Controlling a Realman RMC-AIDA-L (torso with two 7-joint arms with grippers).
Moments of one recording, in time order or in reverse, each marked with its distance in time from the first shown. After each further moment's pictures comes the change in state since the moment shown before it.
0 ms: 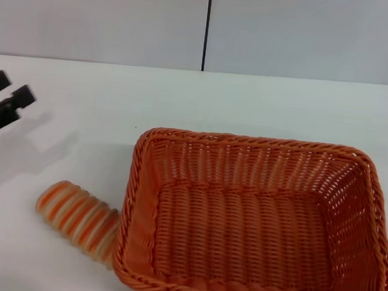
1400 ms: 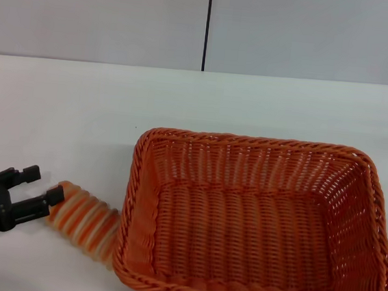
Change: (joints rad) left arm 0.035 -0.019 0.049 0.026 0.300 -0.126 0.025; right arm 0.052 0.022 0.084 0.092 0.003 -0.048 -0.008
